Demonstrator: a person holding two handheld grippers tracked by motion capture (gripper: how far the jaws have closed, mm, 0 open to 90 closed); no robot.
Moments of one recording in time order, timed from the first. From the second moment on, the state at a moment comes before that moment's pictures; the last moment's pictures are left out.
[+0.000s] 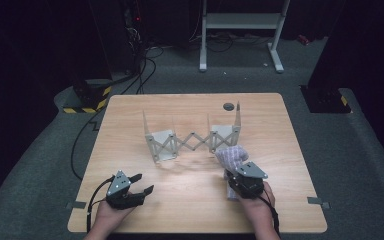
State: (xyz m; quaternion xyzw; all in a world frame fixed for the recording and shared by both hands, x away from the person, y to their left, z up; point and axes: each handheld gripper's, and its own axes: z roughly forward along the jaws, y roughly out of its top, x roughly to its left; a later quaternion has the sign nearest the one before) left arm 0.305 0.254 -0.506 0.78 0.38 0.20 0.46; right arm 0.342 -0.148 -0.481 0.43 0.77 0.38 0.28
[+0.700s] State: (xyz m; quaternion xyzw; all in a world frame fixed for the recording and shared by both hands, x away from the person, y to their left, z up) left arm 0.307 0.252 -0.511 0.78 0.38 0.19 0.45; right arm 0.352 -0.232 -0.504 0.52 0.74 0.30 0.29
